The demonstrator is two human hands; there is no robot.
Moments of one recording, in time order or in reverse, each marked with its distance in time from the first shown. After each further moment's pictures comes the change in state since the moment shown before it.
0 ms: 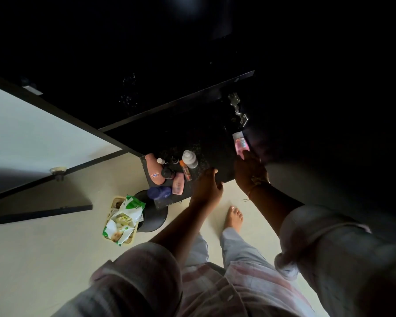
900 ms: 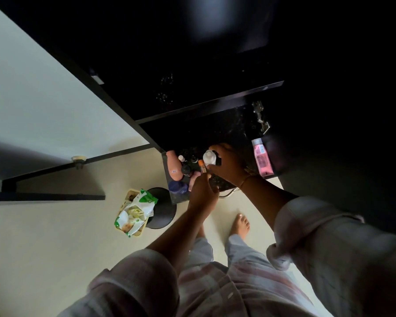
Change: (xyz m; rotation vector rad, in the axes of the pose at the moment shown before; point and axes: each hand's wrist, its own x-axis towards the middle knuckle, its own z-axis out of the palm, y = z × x) left_hand -0.027 -0.030 -0.035 -0.127 0.140 -0.184; right_hand -0.010 -0.087 0.025 0.064 -0.219 -0.608
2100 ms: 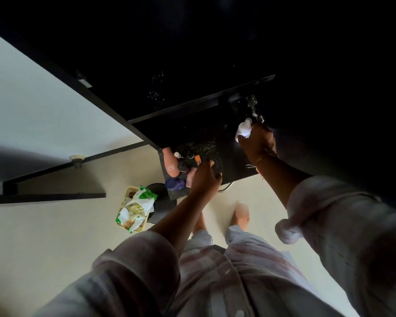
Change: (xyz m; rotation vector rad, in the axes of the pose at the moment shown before) left_hand 0.015 0.033 -0.008 0.168 -0.070 0.043; right_hand 0.010 0.034 -0.064 -0.066 0.466 0.380
